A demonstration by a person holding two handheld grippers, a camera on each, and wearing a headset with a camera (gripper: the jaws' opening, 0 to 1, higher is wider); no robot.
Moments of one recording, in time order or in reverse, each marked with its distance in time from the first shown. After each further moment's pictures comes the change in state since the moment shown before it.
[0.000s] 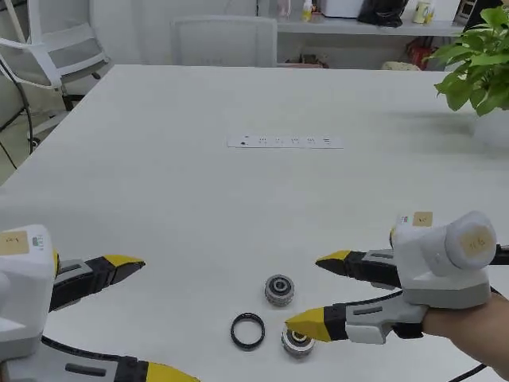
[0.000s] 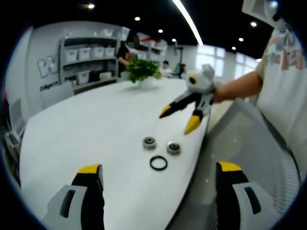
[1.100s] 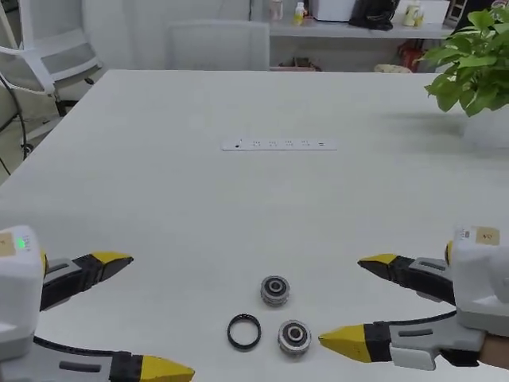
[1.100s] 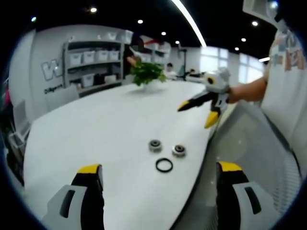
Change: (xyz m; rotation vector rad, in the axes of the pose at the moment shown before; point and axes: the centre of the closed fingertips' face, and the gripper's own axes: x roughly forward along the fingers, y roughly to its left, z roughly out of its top) left arm -0.005 0.007 0.005 0.006 -0.026 0.050; right arm -0.048 0.000 -0.011 0.021 -0.036 -0.118
